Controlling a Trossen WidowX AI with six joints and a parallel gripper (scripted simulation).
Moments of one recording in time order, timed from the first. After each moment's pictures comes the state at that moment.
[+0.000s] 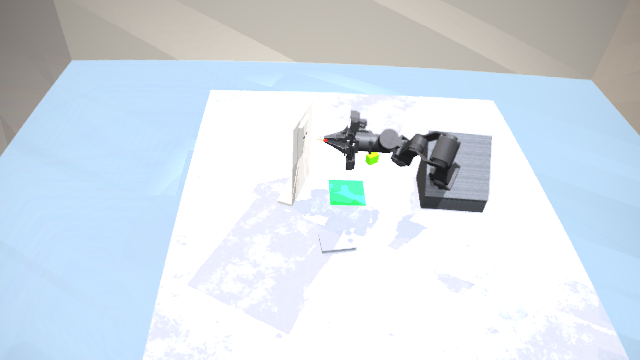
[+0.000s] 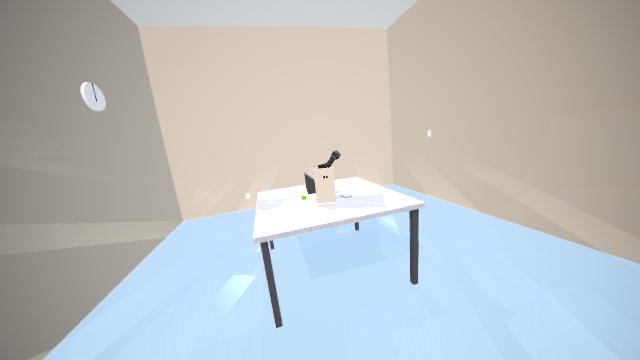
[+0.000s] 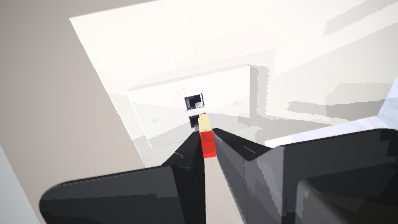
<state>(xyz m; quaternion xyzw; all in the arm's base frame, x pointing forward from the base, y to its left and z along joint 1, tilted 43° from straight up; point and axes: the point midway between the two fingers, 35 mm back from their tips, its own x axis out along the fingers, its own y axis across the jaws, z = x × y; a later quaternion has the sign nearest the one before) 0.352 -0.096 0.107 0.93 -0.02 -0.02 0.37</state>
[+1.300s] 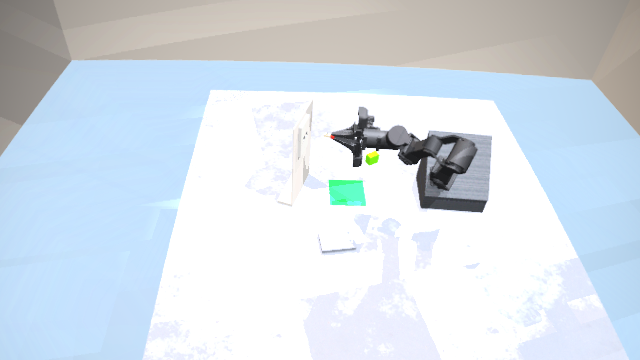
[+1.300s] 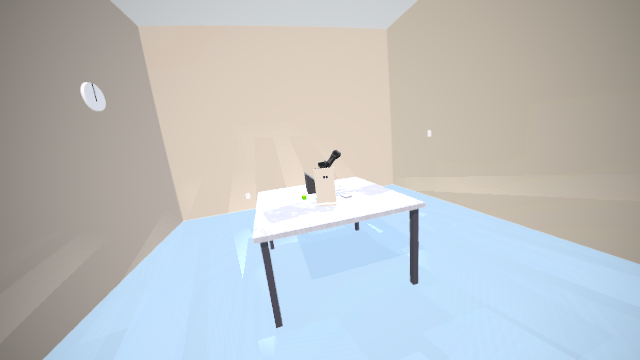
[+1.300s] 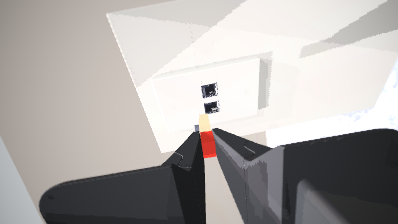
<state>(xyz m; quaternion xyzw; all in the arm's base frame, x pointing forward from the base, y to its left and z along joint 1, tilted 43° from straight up) 0.331 -0.105 0.124 0.93 -0.02 -0.02 0.38</state>
